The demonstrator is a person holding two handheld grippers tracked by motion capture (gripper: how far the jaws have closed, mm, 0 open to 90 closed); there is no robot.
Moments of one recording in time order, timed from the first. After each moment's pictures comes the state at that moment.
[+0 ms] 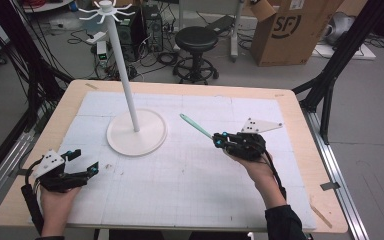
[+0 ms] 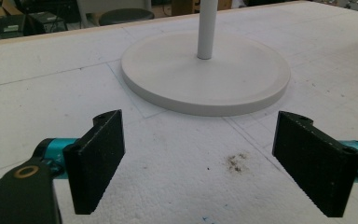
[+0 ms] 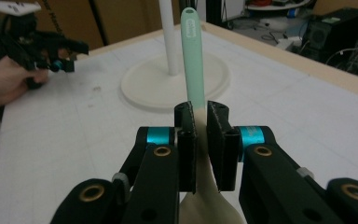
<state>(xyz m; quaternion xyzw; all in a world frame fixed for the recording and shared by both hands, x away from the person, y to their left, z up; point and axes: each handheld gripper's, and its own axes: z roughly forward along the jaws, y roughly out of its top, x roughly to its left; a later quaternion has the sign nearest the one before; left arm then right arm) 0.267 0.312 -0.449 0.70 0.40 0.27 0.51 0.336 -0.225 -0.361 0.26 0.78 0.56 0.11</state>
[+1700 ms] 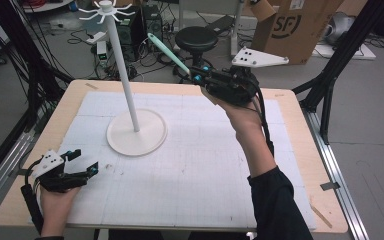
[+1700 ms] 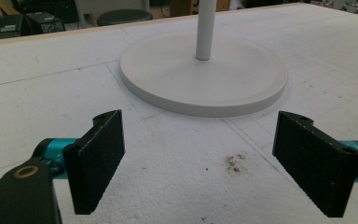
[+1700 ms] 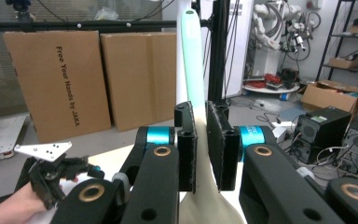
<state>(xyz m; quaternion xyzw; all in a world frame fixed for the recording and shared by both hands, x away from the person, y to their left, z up) 0.267 0.313 -0.449 0.70 0.40 0.27 0.52 0.354 -0.159 -0.193 0.20 0.72 0.65 0.17</state>
